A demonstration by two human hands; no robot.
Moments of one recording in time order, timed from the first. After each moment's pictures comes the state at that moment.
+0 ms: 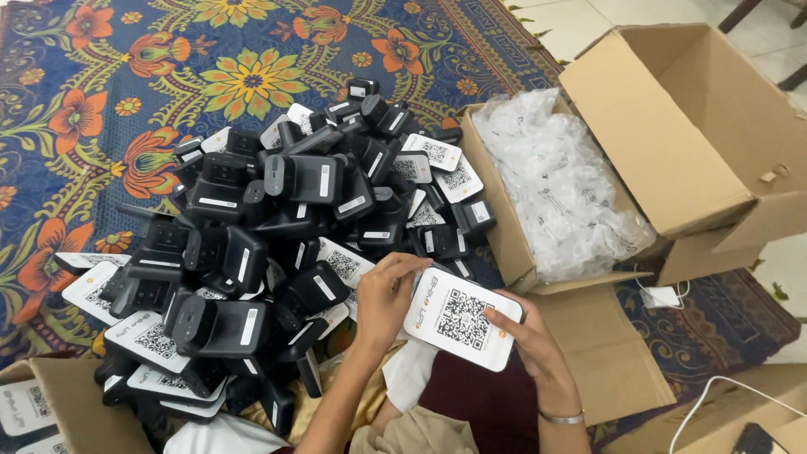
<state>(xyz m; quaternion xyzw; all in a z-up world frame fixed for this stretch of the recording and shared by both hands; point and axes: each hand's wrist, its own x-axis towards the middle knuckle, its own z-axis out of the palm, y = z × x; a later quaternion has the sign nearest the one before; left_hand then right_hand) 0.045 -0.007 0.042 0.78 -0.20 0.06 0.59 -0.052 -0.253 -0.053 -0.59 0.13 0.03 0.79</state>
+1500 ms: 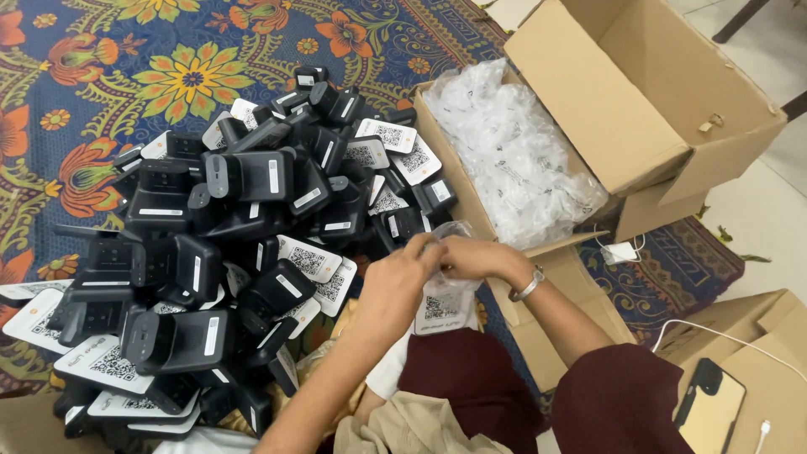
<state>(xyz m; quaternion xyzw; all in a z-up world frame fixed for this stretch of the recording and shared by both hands) 0.027 -0.054 0.075 0.85 -0.43 0.02 0.30 0.060 -0.293 -0.043 -0.92 -0.25 0.21 0.20</state>
